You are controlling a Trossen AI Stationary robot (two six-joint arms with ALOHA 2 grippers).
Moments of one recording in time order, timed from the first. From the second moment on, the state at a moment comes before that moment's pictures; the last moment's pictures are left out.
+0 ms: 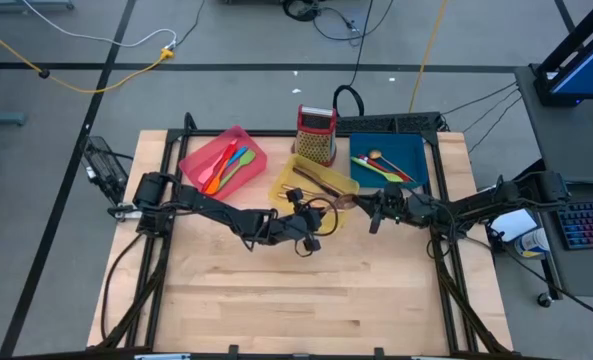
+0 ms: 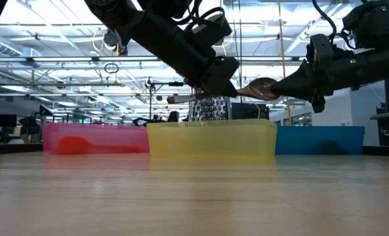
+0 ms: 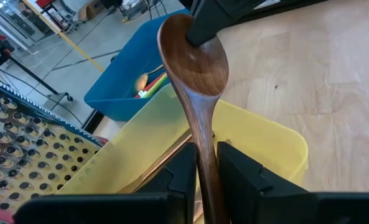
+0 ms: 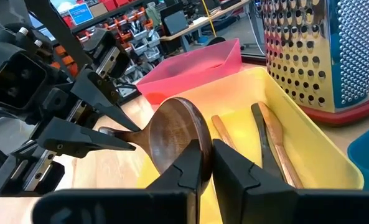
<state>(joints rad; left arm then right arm) -0.14 1.95 1.16 0.28 -0.63 0.15 0.01 1.07 0.06 0.88 0.36 0.46</state>
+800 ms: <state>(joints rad) -0.17 1.94 1.16 0.28 -0.92 0.15 -0.05 1.07 0.06 0.84 0.54 0.46</state>
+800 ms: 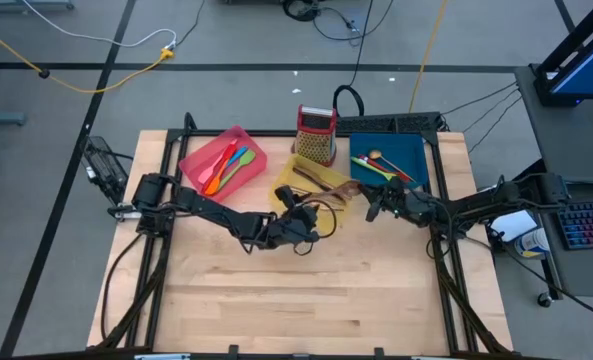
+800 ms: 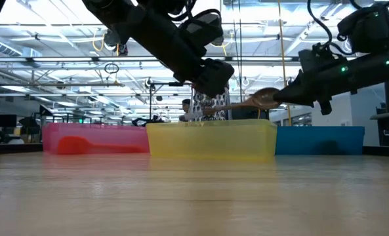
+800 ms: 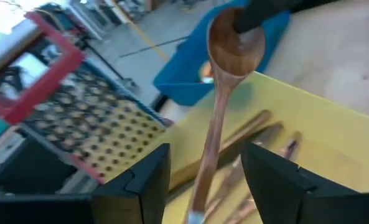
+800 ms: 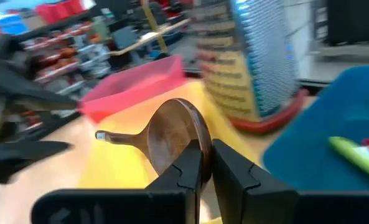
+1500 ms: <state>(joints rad) -0.28 1.94 1.16 -0.03 -0.99 -0.05 -0.16 0.65 0.06 0.37 0.68 0.38</state>
